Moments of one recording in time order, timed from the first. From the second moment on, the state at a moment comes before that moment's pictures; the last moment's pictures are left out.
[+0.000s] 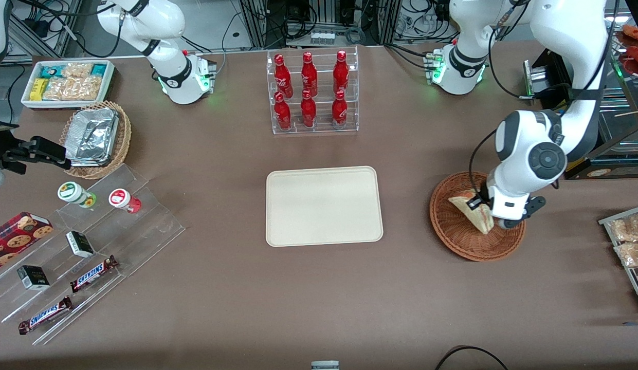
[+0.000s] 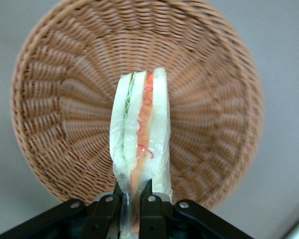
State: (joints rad) arm -0.14 0.23 -0.05 -2.08 0.04 2.20 -0.73
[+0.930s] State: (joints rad) arm -0.21 0.42 -0.43 -1.82 0.03 2.10 -0.76
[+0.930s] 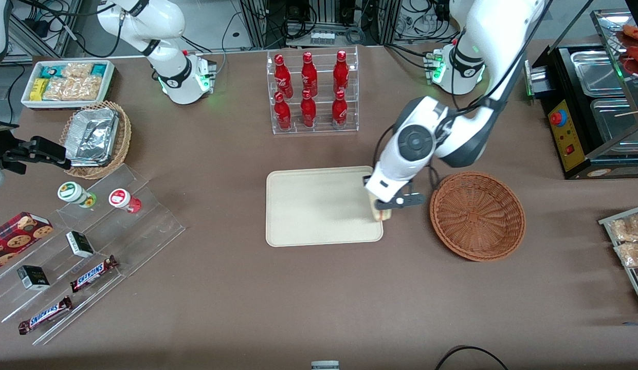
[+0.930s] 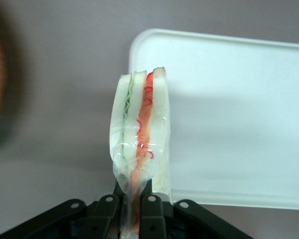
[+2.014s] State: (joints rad) arm -0.40 0.79 -0.49 -1.40 0.27 1.97 -1.00
